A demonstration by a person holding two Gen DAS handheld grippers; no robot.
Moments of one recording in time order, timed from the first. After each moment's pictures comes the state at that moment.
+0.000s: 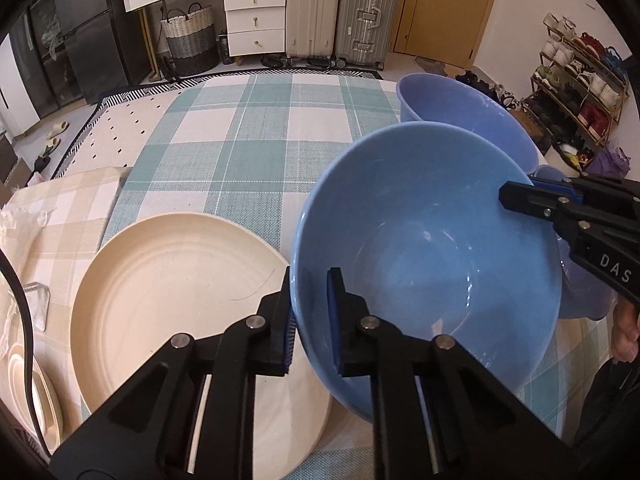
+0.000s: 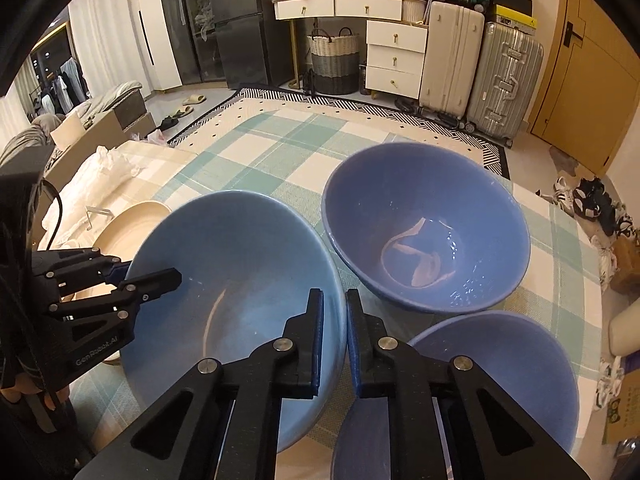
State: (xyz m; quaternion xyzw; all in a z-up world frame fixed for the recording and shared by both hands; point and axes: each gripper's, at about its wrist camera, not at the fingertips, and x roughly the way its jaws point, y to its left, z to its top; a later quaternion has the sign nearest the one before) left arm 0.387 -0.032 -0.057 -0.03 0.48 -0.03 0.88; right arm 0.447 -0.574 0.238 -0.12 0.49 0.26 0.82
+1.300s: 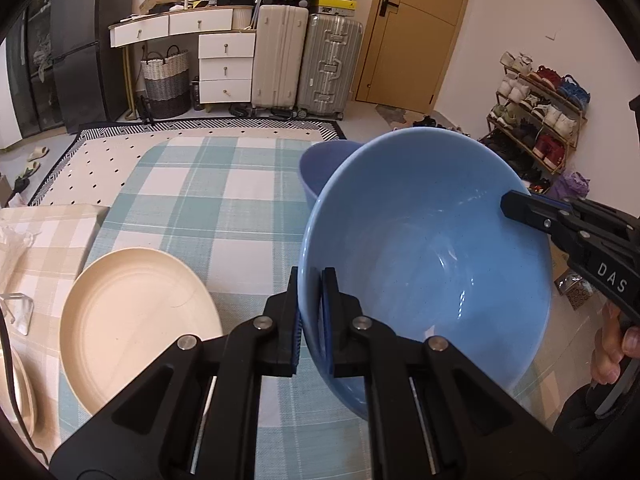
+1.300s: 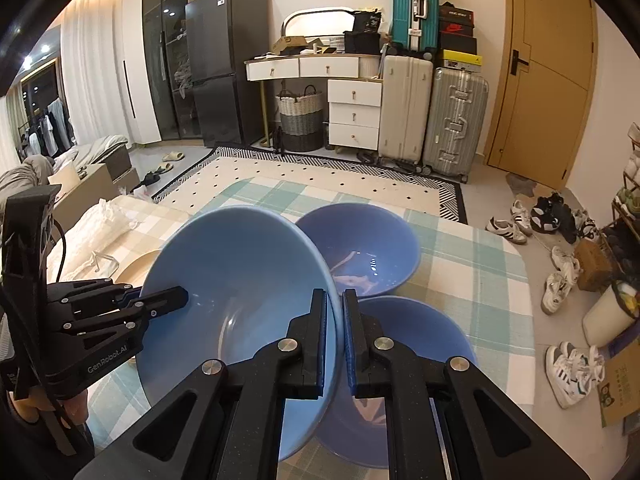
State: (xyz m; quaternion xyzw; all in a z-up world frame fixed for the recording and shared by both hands) left arm 0.321 -0.103 0.032 -0.06 0.39 -0.08 0.92; right arm 0.367 -0.648 0.351 -0.09 0.40 0.20 0.89
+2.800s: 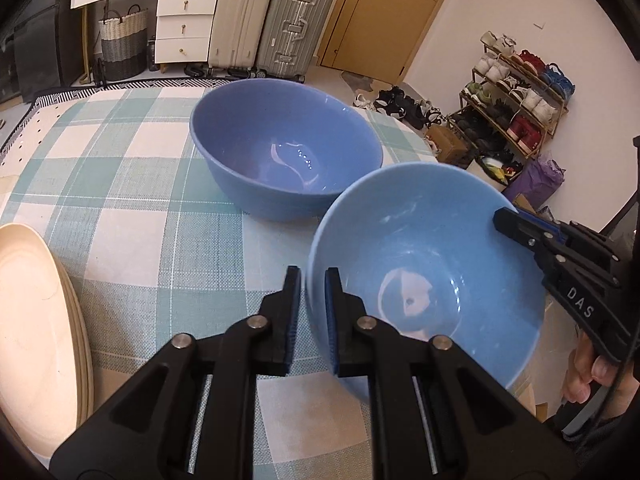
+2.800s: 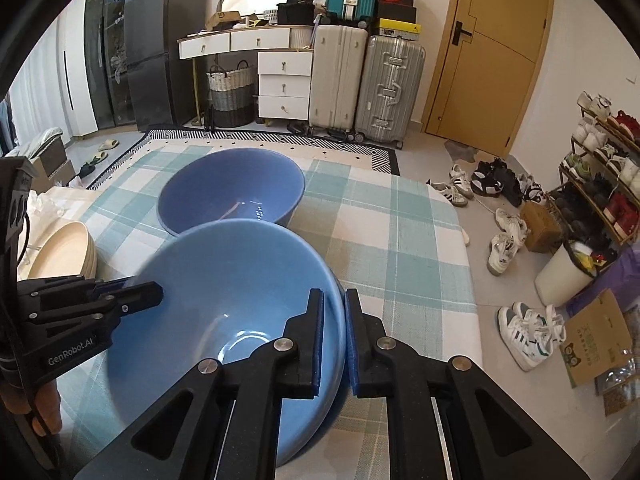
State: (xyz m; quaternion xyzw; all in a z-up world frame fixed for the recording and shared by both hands) left arm 0.395 -0.178 -0.049 -0.10 0.45 -0.15 0.88; right arm 0.398 -0.726 0.288 -0.11 0.44 0.08 0.89
